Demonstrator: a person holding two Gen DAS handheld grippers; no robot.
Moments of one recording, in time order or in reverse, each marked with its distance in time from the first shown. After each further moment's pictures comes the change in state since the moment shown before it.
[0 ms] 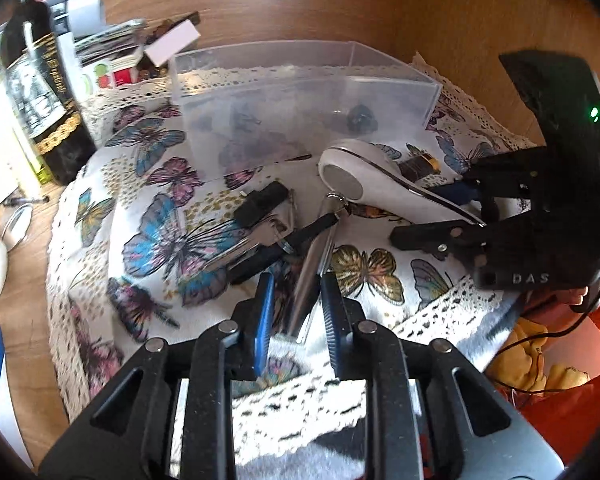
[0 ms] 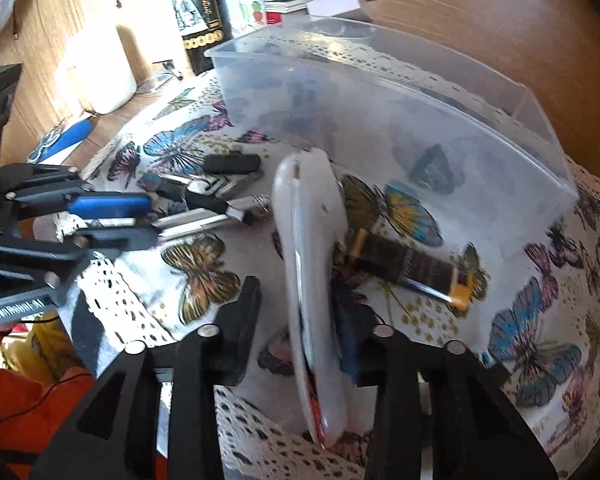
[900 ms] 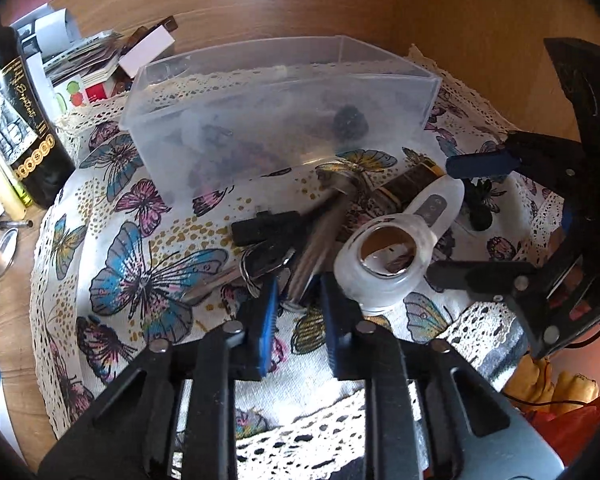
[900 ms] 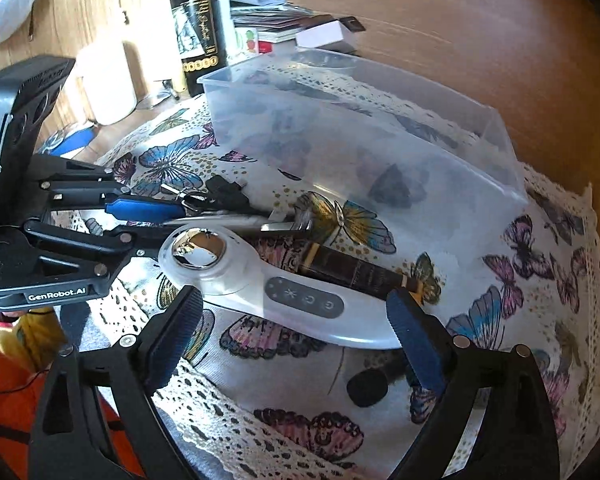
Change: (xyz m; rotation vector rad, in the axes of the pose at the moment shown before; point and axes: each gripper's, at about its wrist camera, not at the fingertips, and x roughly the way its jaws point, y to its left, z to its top) left arm 0.020 -0.018 0.019 0.026 -0.003 0.021; right arm -0.023 -0.012 -0.014 -0.051 -0.102 -0.046
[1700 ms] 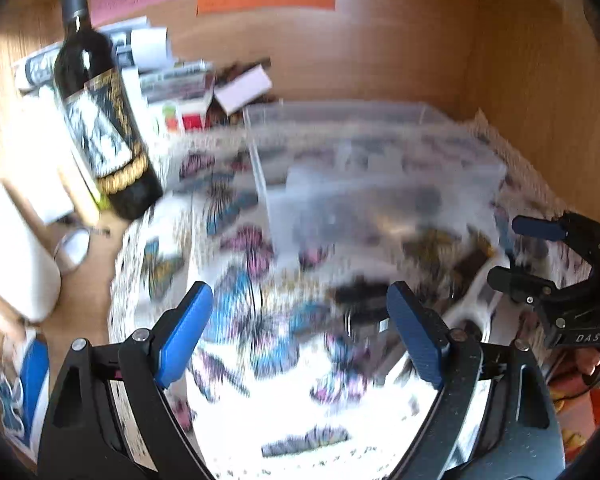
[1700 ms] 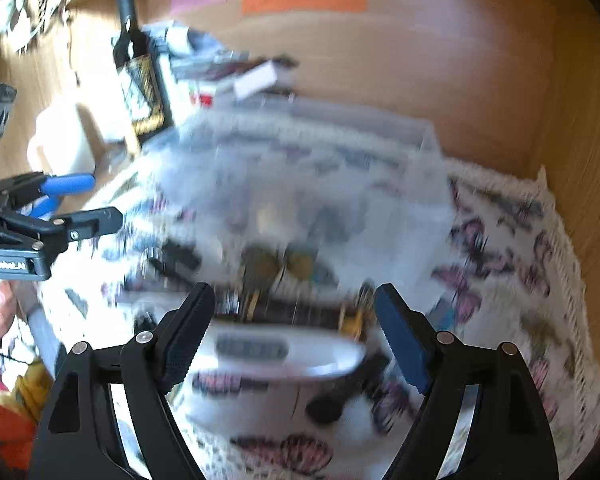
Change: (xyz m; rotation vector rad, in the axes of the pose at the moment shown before) left arm -0.041 0.045 0.018 -0.143 -0.096 0.181; right arm -0.018 -0.022 0.005 0.170 -0.101 -0.108
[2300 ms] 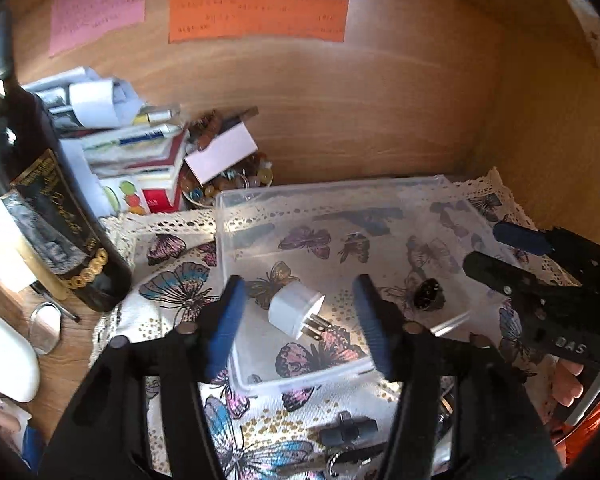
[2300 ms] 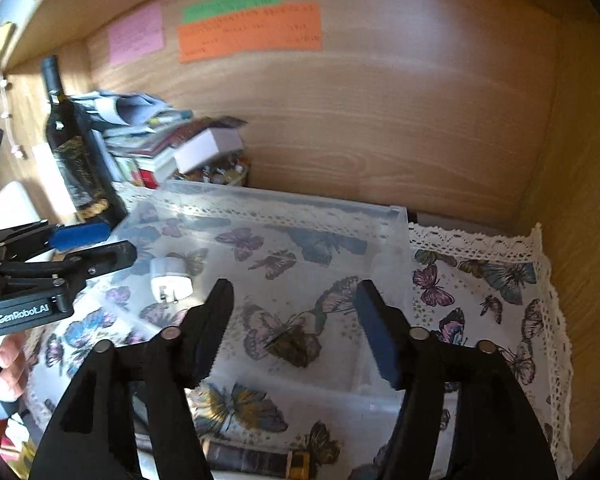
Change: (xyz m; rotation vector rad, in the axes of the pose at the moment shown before) left arm 0.039 0.006 0.100 -0.037 -0.068 -0.035; right arm 0.019 -0.042 0.092 0.080 -0.115 -0.055
